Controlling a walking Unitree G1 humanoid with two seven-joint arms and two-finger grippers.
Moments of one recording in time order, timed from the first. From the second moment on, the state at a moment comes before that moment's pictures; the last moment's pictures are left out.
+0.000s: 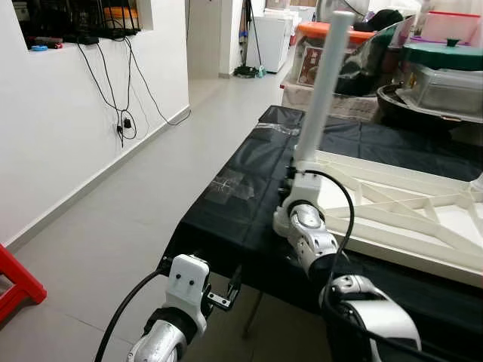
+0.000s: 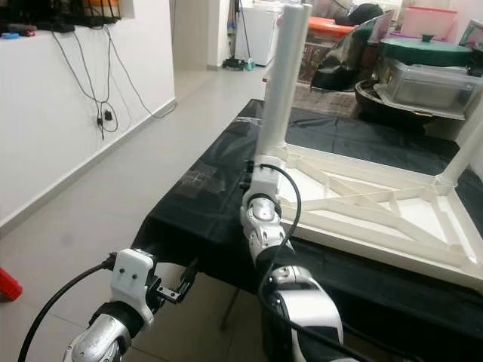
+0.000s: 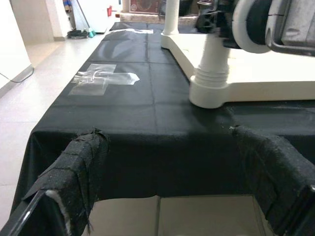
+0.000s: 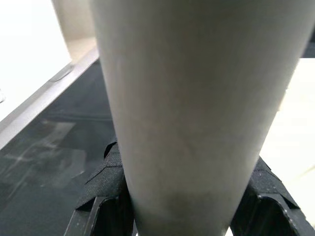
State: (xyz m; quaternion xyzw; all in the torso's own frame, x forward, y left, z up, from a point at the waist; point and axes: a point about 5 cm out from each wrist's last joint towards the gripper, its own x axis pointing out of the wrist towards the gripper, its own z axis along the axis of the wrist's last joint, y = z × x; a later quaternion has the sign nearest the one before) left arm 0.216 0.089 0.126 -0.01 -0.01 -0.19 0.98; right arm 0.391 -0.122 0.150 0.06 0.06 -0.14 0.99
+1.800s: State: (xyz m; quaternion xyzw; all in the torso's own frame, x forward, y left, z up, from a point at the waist) left arm 0.223 0.083 0.119 0.00 -0.01 -0.21 0.98; right arm 0.397 -0.092 0.155 0.01 0.05 0.16 0.99
